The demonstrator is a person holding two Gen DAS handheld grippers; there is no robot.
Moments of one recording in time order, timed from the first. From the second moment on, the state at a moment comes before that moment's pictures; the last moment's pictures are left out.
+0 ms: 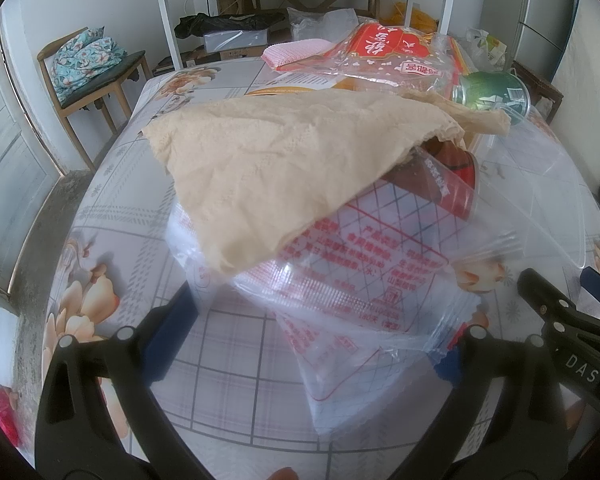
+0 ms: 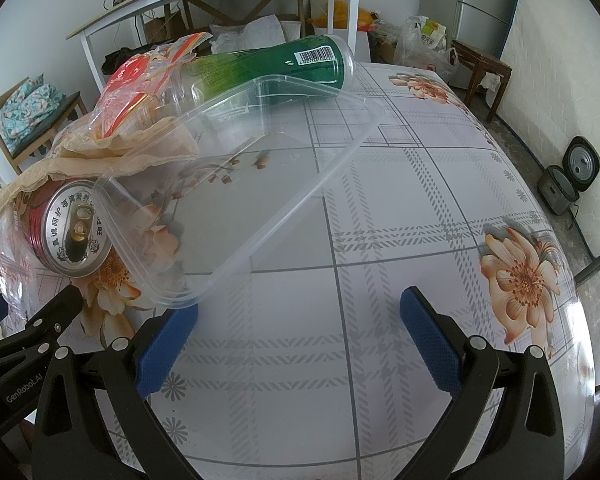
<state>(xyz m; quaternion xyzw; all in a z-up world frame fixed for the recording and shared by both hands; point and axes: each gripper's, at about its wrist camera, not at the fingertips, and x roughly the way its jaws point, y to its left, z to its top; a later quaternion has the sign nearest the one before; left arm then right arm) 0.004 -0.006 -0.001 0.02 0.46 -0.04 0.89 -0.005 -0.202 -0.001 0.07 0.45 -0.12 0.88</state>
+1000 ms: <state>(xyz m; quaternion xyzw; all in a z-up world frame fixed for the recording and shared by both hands) -0.056 0.020 0.034 0.03 0.45 -0.16 0.88 -0.005 -0.201 -0.001 0.07 0.45 -0.12 0.88</state>
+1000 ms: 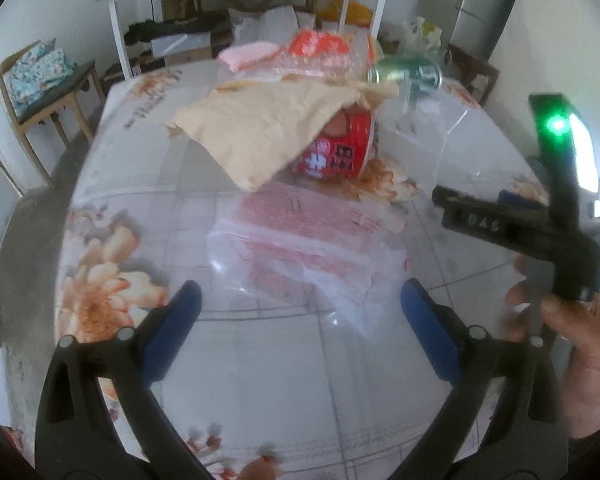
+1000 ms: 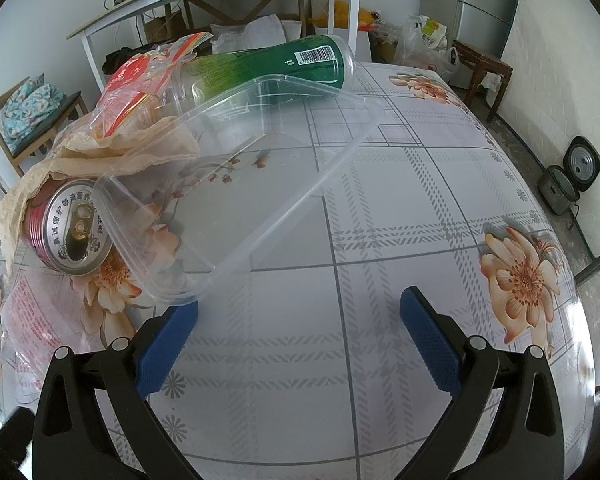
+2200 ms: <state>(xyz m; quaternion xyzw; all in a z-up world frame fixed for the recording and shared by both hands) -0.065 0.021 0.012 -0.01 0.41 -0.17 0.90 -0.058 -0.196 0.000 0.07 0.47 -0.12 0.87</state>
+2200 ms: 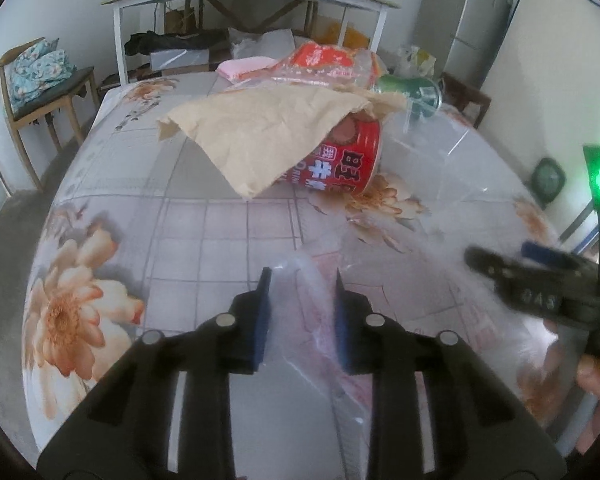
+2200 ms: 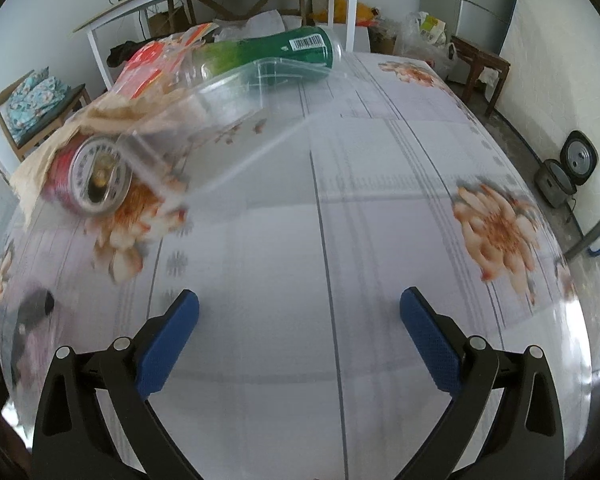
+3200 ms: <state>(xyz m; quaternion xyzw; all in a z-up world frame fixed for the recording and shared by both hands) -0.092 0.064 0.005 -0.05 0.39 -0.17 0.90 0.078 -0.015 0.070 -0.18 0.48 0.14 0.85</state>
